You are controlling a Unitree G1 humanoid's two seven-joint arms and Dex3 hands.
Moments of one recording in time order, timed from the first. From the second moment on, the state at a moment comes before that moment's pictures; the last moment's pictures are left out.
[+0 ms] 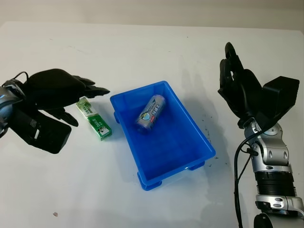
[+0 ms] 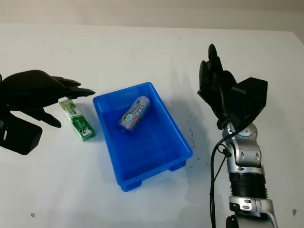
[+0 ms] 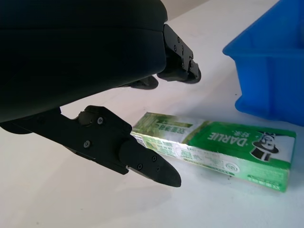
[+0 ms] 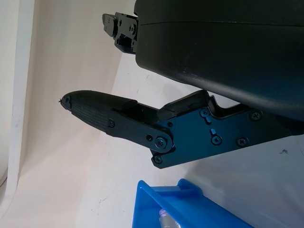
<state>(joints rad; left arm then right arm) -0.63 1.00 -0.21 0.32 0.70 -0.61 -0.42 -0.48 -0.32 -0.18 0.19 0.15 0.16 0.21</state>
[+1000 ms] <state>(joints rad) -0.59 0.99 -0.26 0.41 0.96 -0.66 -0.04 -0.48 -0.32 -0.18 0.20 0.16 0.16 0.22</state>
